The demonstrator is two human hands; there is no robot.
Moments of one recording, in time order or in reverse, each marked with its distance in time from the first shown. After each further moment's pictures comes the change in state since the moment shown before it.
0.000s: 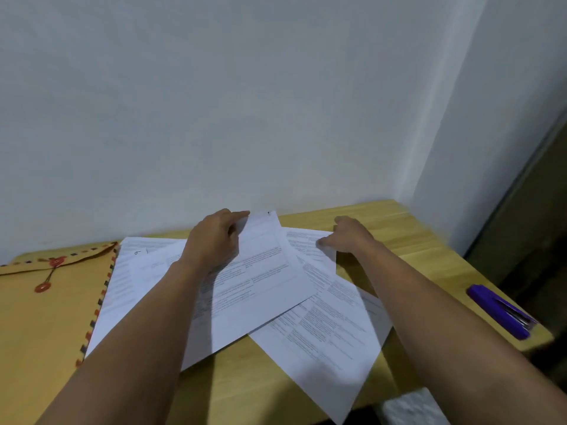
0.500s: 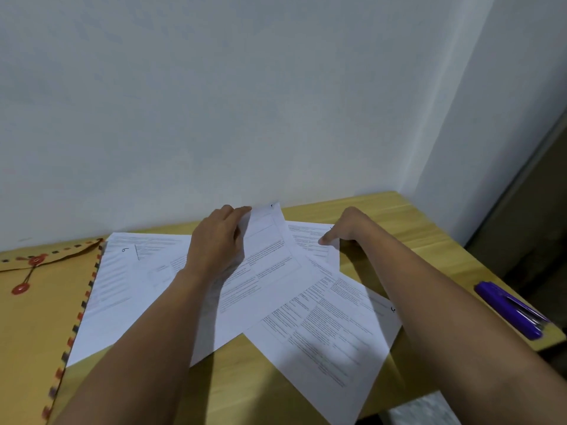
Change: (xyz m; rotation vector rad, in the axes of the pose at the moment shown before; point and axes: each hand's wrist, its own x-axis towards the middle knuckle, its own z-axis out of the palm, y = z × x) left_hand -0.002 -0.003 0.034 0.127 0.130 0.125; right_hand 0.016 -0.005 -0.011 0.016 -0.082 0.136
